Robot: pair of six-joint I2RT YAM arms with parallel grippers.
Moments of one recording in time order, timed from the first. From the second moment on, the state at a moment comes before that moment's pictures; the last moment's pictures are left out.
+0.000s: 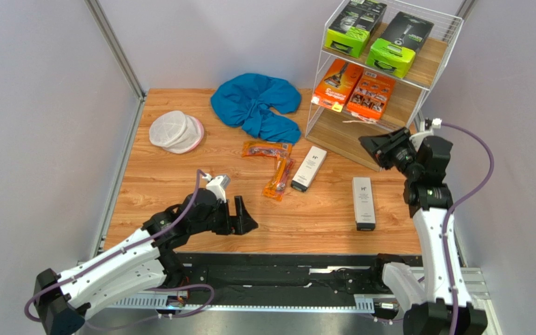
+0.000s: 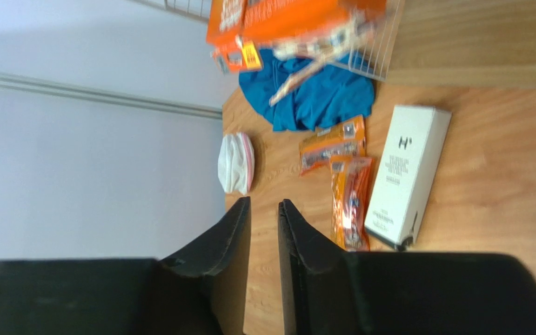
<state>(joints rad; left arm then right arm) -0.86 0.67 0.48 -0.44 0.08 -0.83 -0.13 0.95 0.89 -0.20 -0.49 1.01</state>
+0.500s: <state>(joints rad) -0.83 1.10 0.78 -0.42 0.06 -0.70 -0.13 0.57 0.61 -0.50 -0.51 0.87</state>
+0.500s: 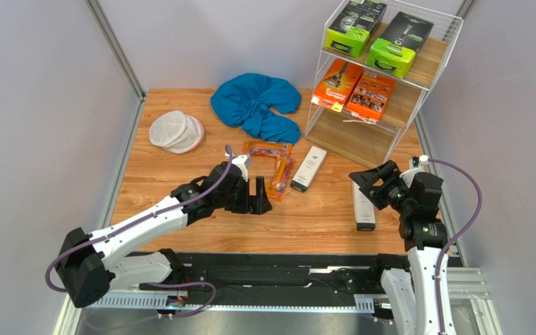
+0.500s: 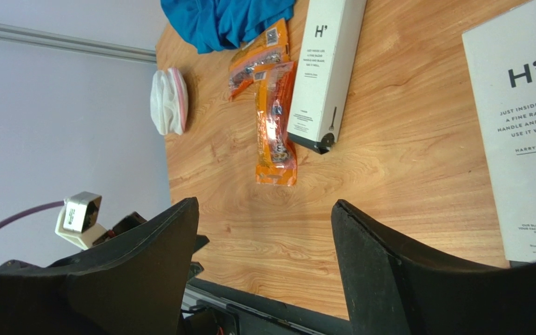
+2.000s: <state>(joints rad) -0.59 1.85 1.20 -0.19 0.34 -0.55 0.28 0.65 0.34 -0.18 -0.53 0.99</state>
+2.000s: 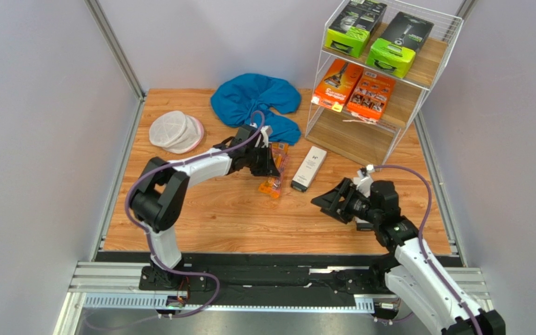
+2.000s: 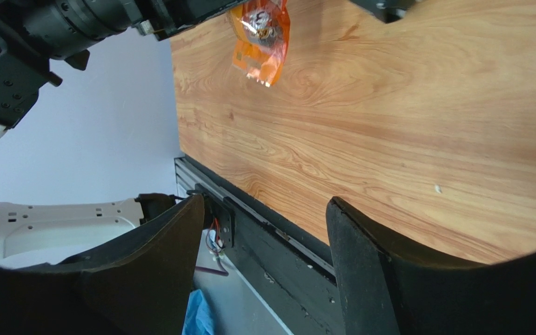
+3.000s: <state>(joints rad) -0.60 1.44 0.96 0.06 0.57 -0.81 0.70 1.05 0.42 0.45 -0.29 1.14</state>
